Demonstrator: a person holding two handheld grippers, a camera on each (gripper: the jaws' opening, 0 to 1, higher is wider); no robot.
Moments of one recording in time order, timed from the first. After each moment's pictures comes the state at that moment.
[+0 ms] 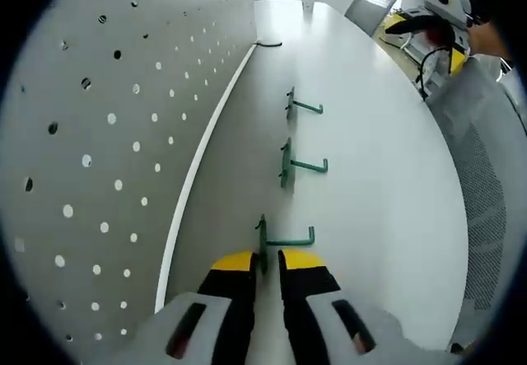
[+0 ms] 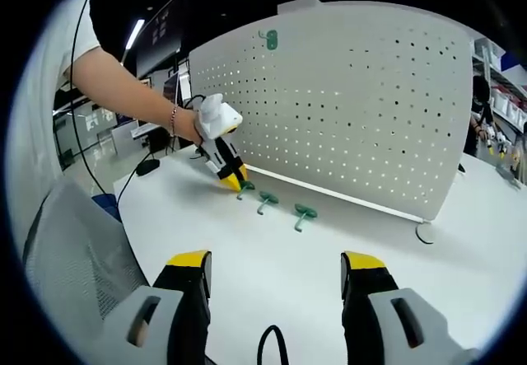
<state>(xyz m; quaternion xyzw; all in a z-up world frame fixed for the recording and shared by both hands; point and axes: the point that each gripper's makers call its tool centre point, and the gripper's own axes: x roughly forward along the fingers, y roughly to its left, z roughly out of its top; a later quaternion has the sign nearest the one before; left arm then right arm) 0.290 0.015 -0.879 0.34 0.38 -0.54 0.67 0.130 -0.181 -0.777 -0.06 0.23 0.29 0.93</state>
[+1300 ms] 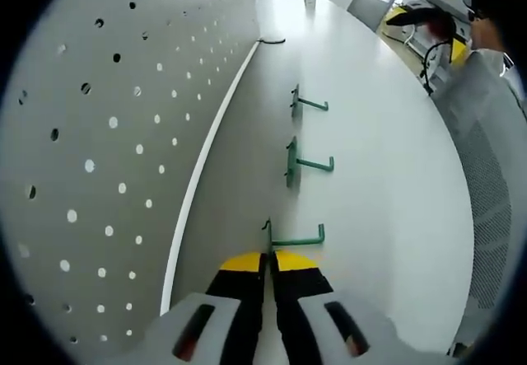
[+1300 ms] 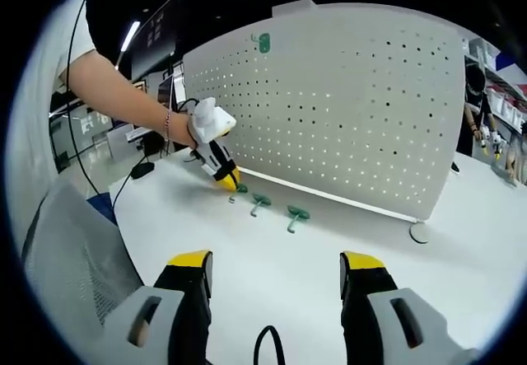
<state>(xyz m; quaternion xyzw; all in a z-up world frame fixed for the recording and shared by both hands) 0.290 0.014 -0.881 0.36 0.37 -0.54 0.67 0.132 -0.188 -0.775 -0.05 0.23 0.28 0.93</state>
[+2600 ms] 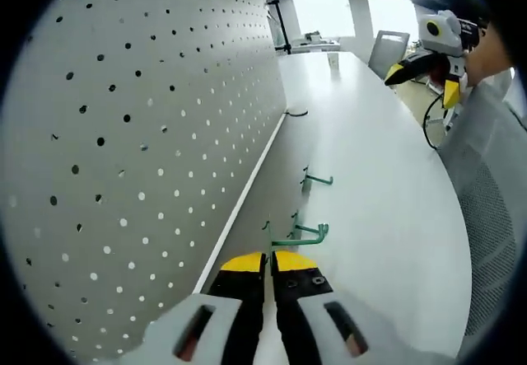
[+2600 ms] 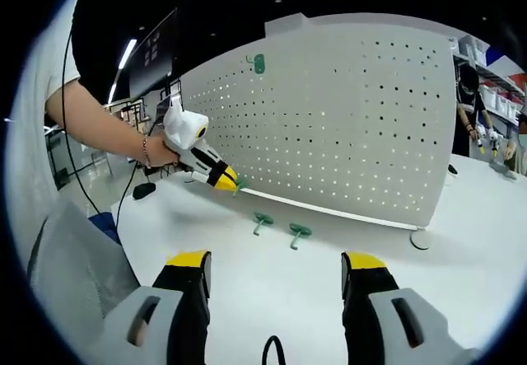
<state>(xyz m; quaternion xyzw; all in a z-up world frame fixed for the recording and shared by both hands) 0.281 -0.004 -0.808 0.28 0.23 -0.51 0.78 0.134 -0.183 -0.755 -0.02 0.19 0.27 0.94</state>
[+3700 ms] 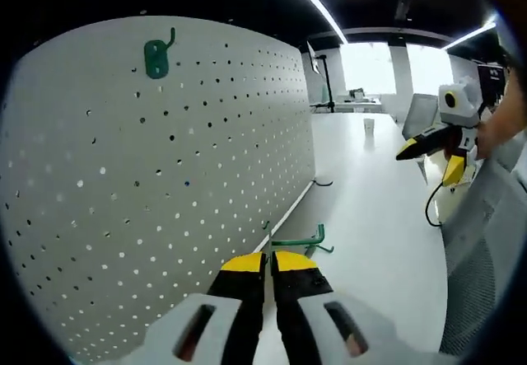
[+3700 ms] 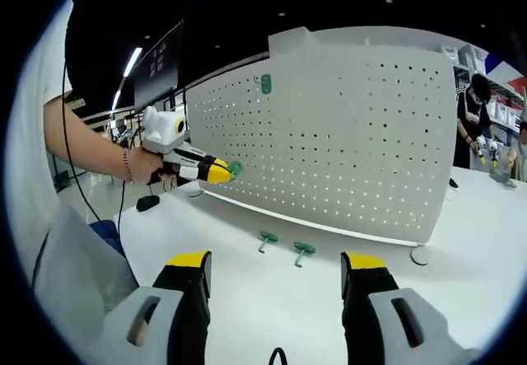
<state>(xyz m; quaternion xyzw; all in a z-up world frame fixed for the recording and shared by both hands) 0.259 -0.005 -0.732 0.15 0.14 -0.44 0.87 0.133 -0.175 -0.731 -0.02 0.15 0.28 0.95</state>
